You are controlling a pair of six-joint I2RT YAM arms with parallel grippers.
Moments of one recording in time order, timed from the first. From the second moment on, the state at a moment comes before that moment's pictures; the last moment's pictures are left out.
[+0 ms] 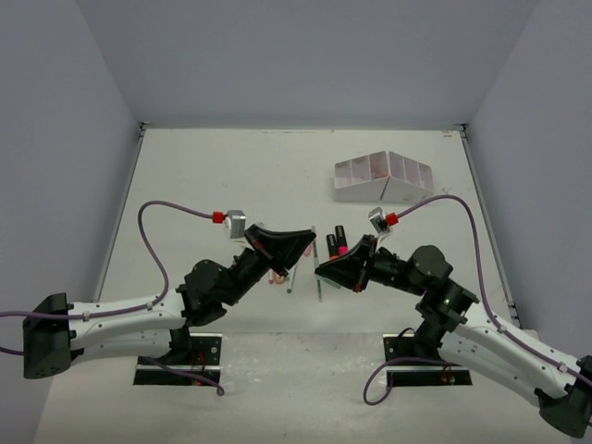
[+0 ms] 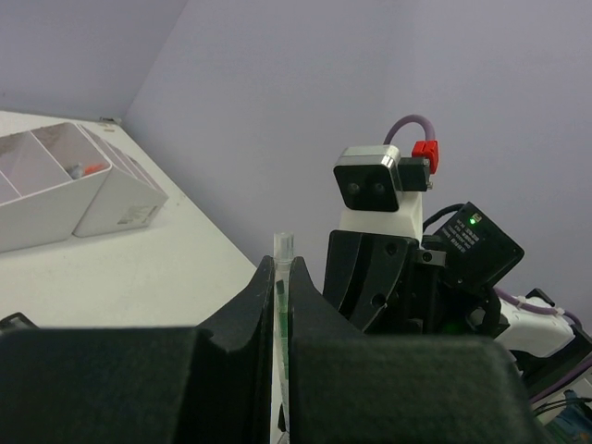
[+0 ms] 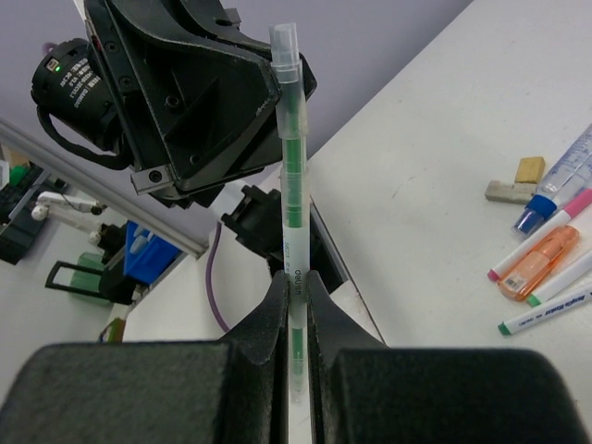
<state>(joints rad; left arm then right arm) -1.19 0.94 0.47 0.83 -0.33 -0.58 0.86 0.61 0.48 0.17 -0.38 0.74</state>
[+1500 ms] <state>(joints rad) -1.18 0.90 0.48 0.78 -0.24 -0.60 0.86 0.87 0.67 0.22 -0.49 0.62</state>
